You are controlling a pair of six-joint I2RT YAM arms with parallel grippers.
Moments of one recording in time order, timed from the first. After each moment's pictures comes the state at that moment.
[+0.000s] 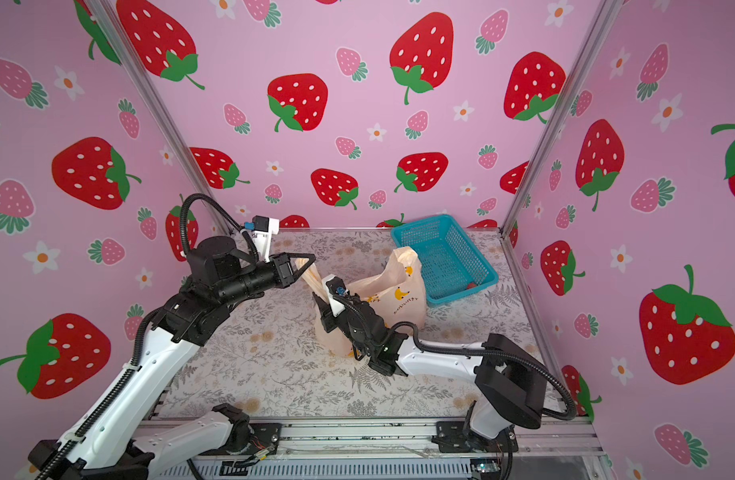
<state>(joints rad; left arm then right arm) -0.43 1.08 1.28 -0.44 0.43 -0.61 1.20 1.56 0.86 0.69 0.40 0.06</state>
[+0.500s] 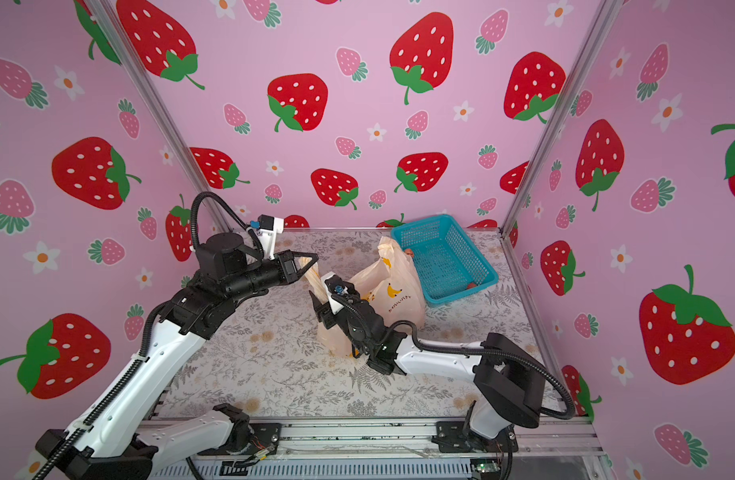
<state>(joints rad) -0.43 1.12 1.29 -0.44 0.43 -0.64 1.20 1.56 0.94 0.69 0.41 -0.02</state>
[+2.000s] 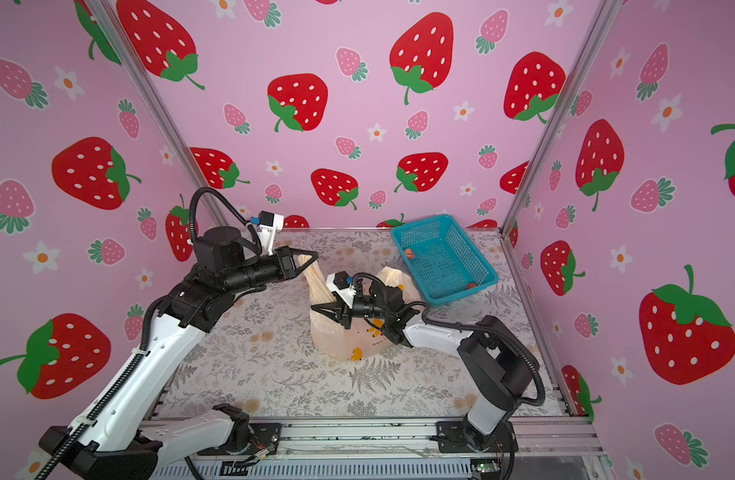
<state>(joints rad) -0.38 1.16 1.34 -0.48 0.52 -0.65 0.90 1.66 0.90 0.78 -0.72 0.06</state>
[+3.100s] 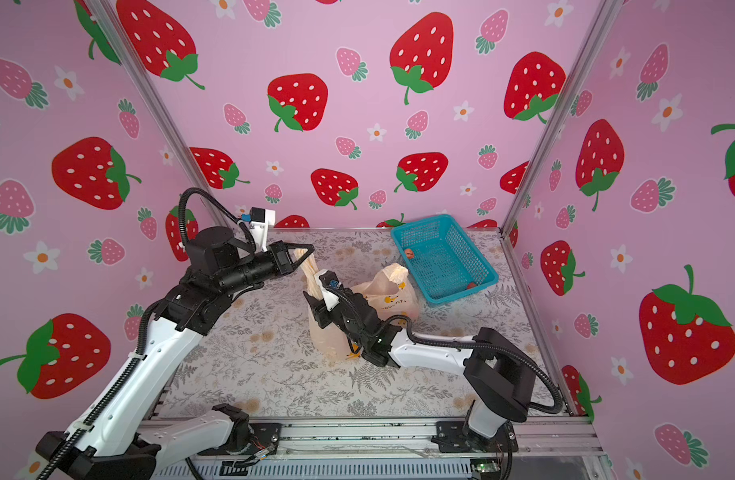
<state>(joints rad) -0.38 1.13 1.32 -0.40 0.48 -0.71 1.16 1.64 0.96 0.64 0.30 0.08</state>
